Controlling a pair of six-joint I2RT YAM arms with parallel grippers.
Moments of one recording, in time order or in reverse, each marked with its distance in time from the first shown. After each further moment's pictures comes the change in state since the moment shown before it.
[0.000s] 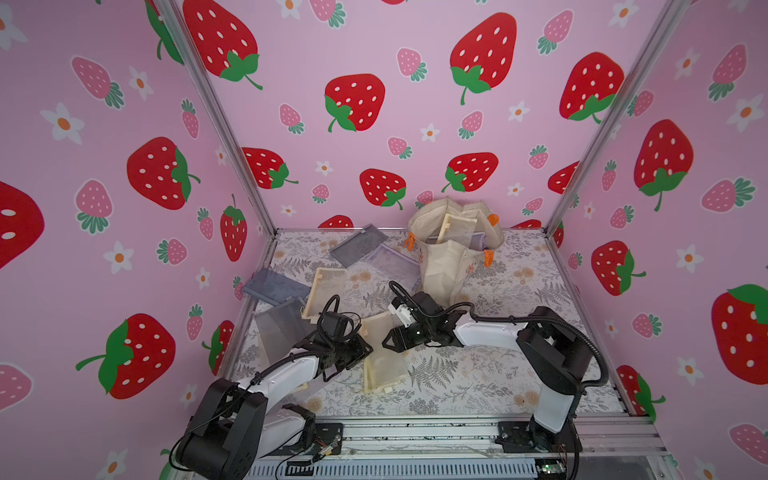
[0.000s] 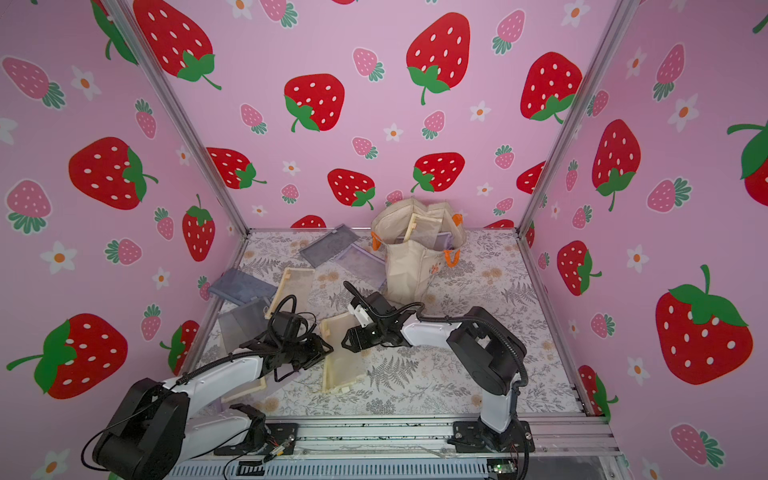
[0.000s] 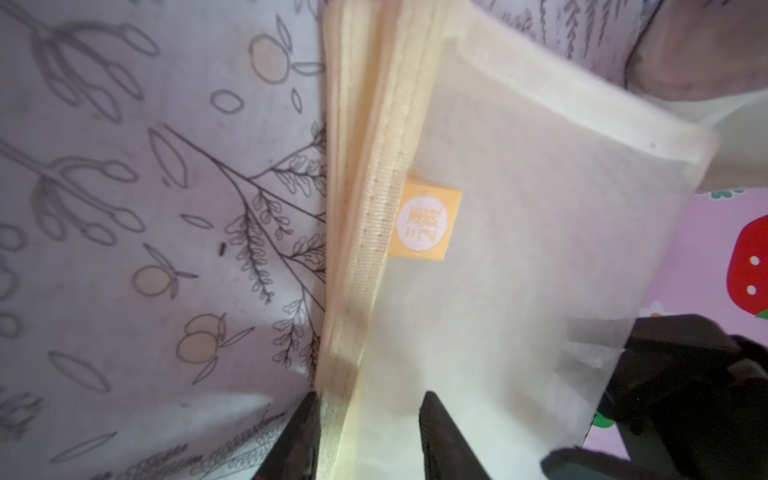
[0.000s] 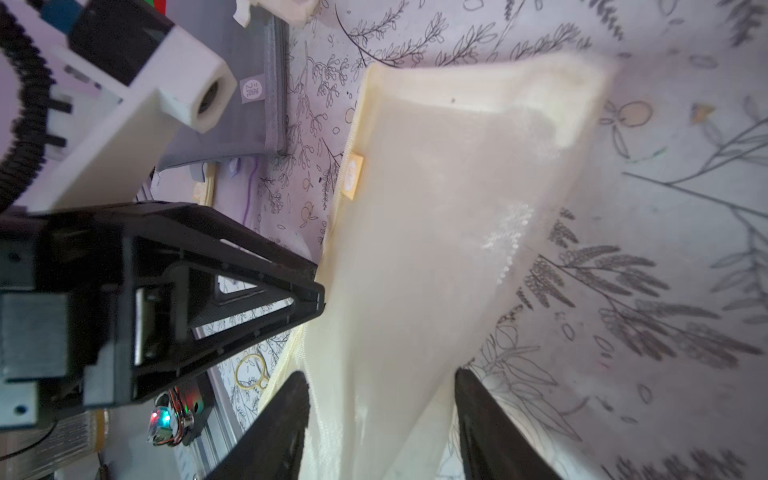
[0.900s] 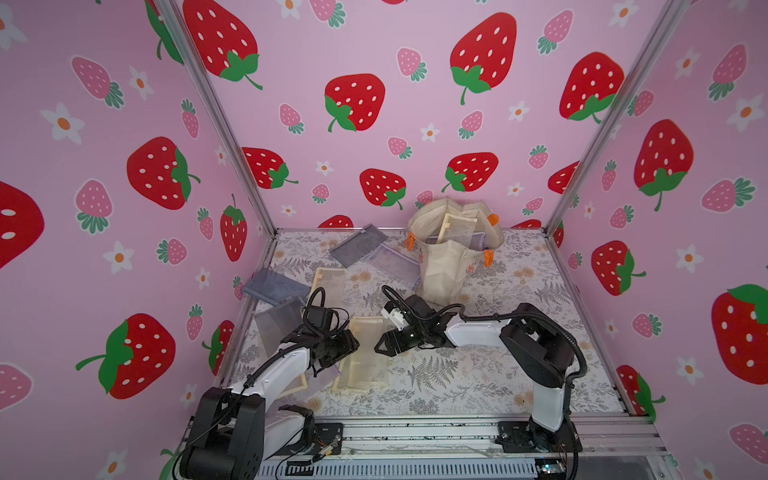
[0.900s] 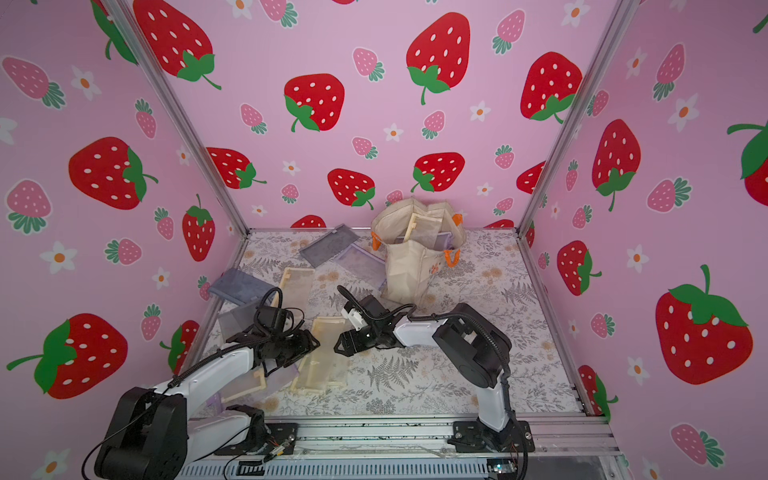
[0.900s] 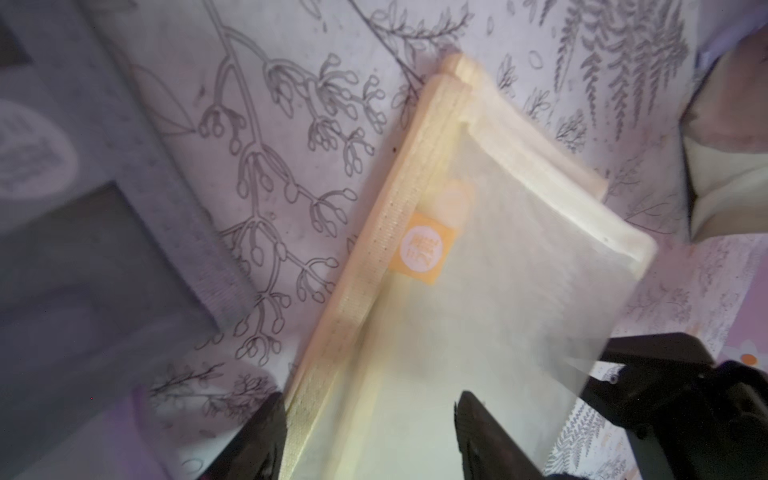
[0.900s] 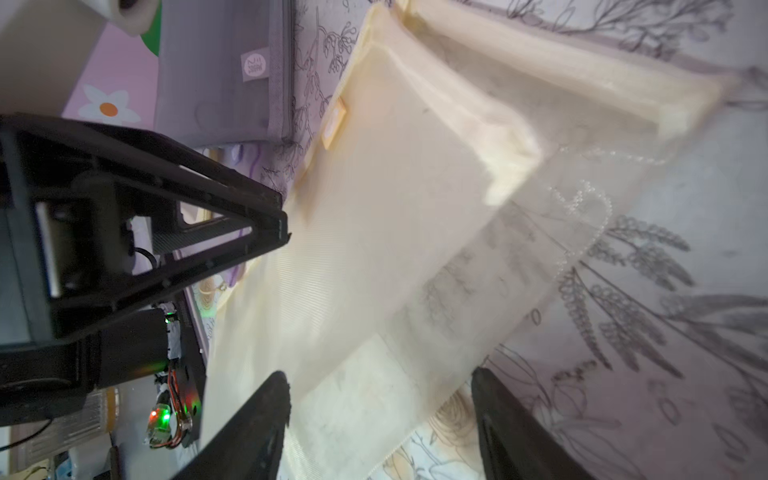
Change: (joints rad) left arm 0.171 -0.023 0.054 -0.160 -0.045 0.211; right arm 0.023 0.129 0.042 0.097 -0.076 0.014
